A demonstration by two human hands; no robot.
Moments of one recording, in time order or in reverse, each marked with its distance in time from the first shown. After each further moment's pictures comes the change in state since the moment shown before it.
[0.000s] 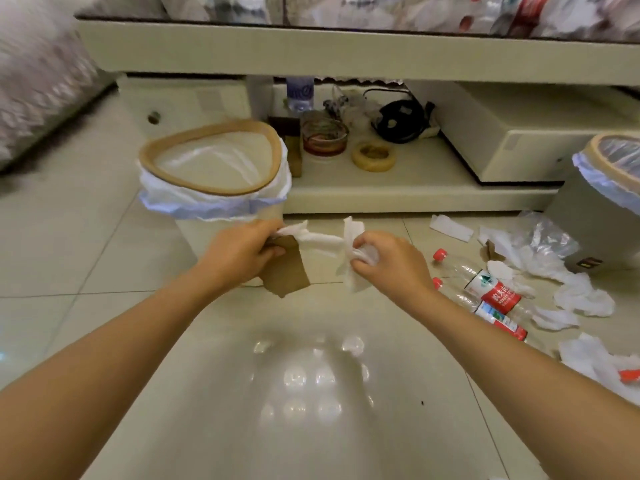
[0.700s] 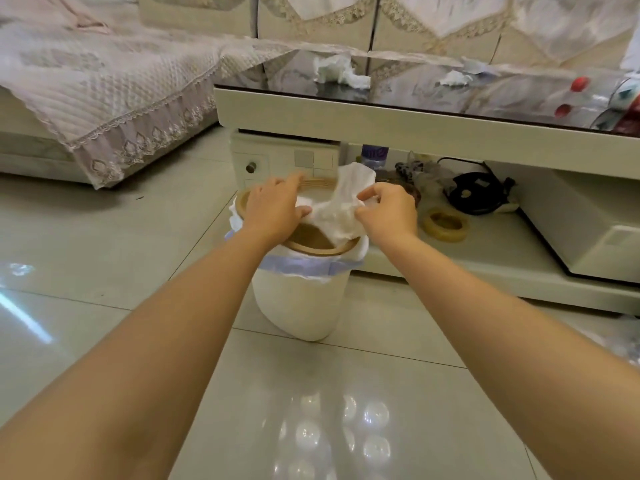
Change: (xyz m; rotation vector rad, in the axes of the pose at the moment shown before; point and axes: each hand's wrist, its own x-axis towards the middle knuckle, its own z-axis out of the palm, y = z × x) left_hand 0.079 -0.081 -0.089 0.165 0.383 -0.361; right_hand 0.168 -0.135 0.008 0.313 0.186 0.057
